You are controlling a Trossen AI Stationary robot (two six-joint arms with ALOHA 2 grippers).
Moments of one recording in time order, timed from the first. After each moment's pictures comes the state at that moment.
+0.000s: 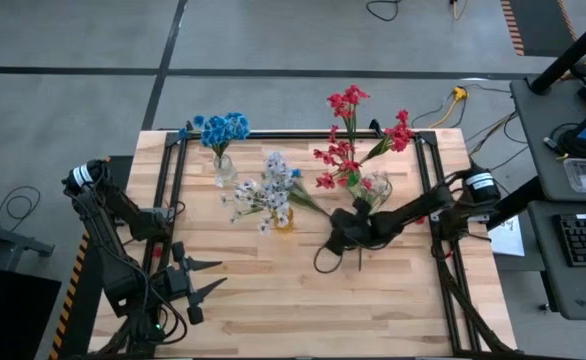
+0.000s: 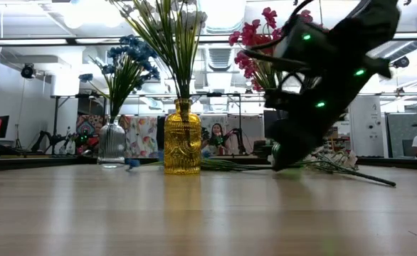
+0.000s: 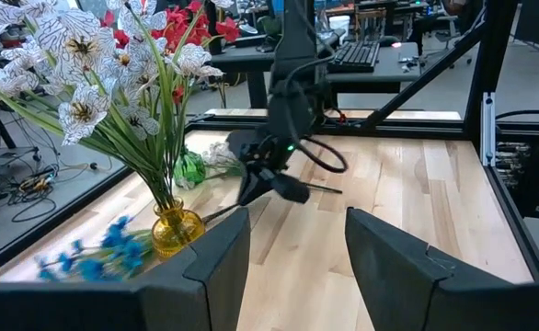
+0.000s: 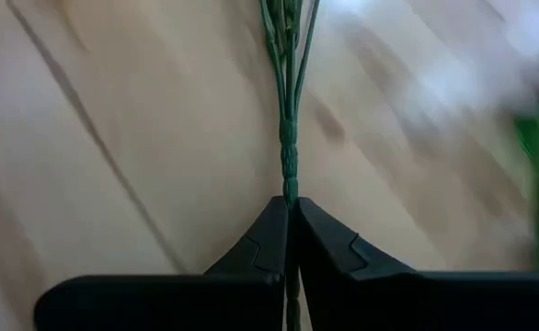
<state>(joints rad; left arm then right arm) -1.13 1.37 0.99 -0.75 -1.38 -1.08 0.16 1.76 0.77 -0.12 0.58 0.58</state>
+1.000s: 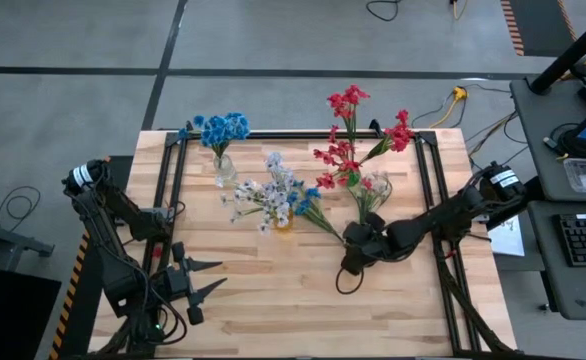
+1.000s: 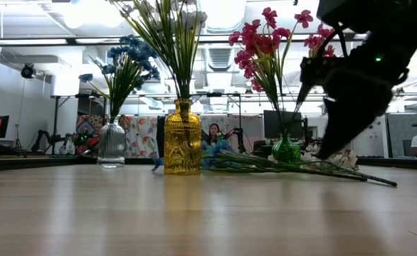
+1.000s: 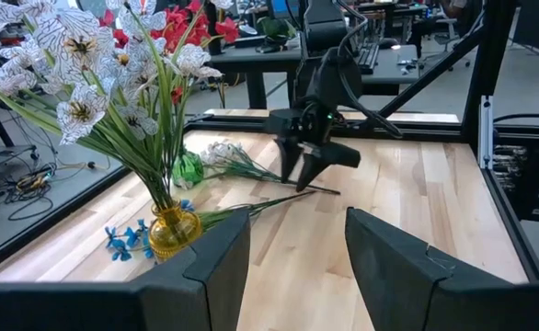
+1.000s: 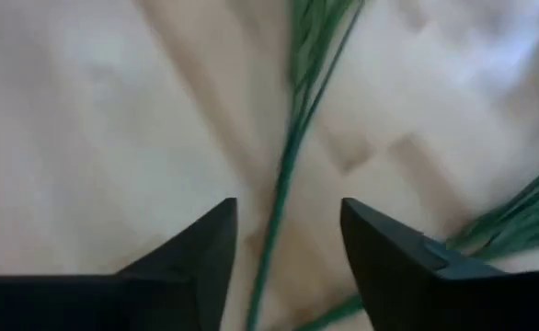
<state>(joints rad) -1.13 1.37 0.99 -0.74 -1.38 -1.08 0.36 1.57 0.78 -0.42 0.40 0.83</state>
